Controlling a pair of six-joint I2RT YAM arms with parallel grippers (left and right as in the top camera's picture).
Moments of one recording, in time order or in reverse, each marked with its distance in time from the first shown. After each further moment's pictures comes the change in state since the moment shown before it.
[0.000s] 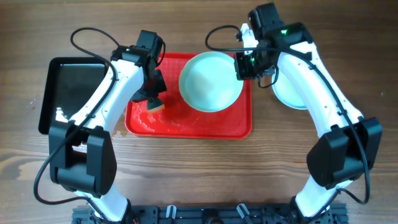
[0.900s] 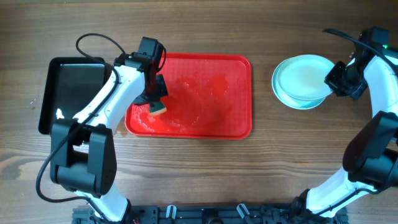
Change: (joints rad) left arm 0.000 0.000 -0.095 0.117 0.027 0.038; right arm -0.647 -0.004 -0.221 0.112 0.209 0.217
